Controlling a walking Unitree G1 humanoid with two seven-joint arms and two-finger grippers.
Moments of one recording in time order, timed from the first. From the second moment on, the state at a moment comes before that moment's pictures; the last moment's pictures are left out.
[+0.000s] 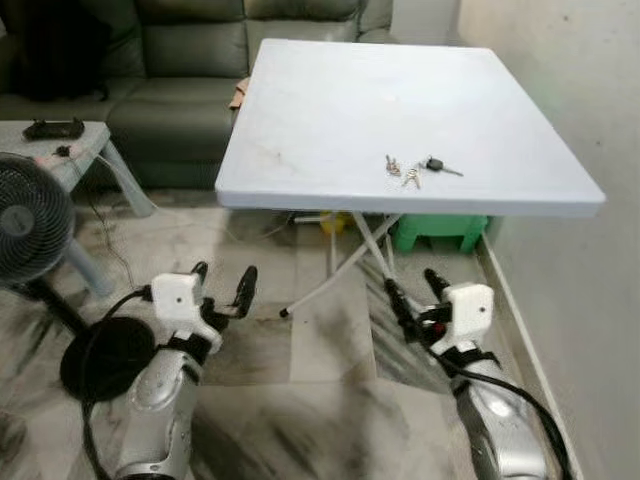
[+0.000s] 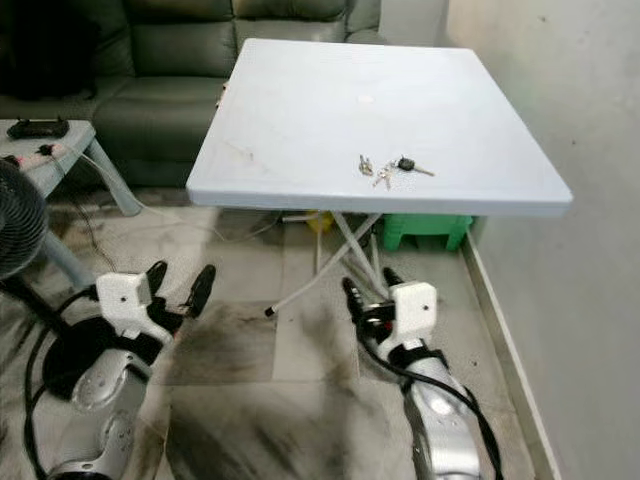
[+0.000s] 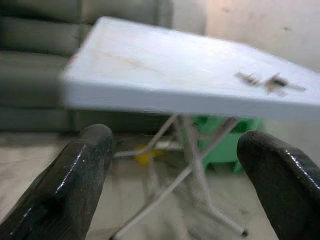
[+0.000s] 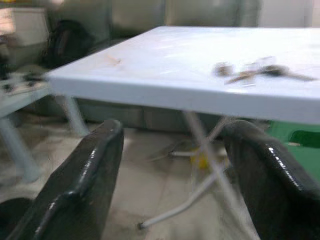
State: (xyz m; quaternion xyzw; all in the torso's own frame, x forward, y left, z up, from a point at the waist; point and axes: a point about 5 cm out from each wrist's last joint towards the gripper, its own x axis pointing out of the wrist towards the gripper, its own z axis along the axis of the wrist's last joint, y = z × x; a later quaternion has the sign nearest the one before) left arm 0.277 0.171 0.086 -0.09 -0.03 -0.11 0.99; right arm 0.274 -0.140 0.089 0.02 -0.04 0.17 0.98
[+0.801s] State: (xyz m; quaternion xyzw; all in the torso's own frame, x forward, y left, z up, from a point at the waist) left arm 0.277 0.150 0.089 -0.10 -0.04 -0.13 0.99; right arm 0.271 -0.156 0.087 0.00 -0.03 0.16 0.99
